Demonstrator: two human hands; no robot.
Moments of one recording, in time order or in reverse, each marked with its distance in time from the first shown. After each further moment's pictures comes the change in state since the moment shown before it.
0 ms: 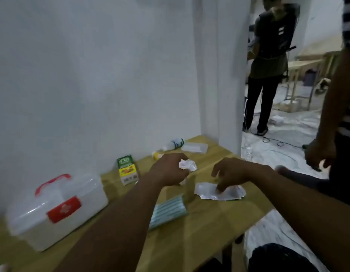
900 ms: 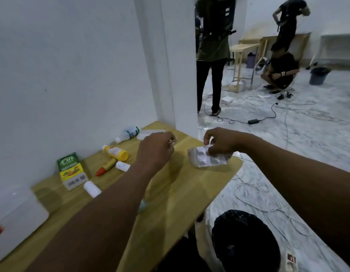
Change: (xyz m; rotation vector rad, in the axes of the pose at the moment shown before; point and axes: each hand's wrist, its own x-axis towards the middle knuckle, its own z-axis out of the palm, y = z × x) left_hand 0.043 0.064 0.053 0.121 0.305 0.339; right_hand -0.048 0.063 -0.035 0.308 0.175 0.257
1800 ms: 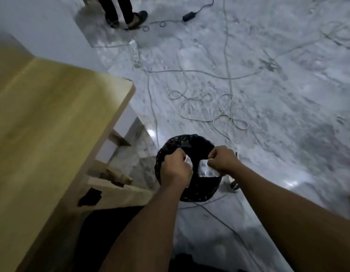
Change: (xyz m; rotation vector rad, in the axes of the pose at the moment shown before) left_hand -0.136 0.183 0.329 -0.247 -0.782 -0.379; right_hand -0.073 0.341 0.241 0.458 0.063 0.786
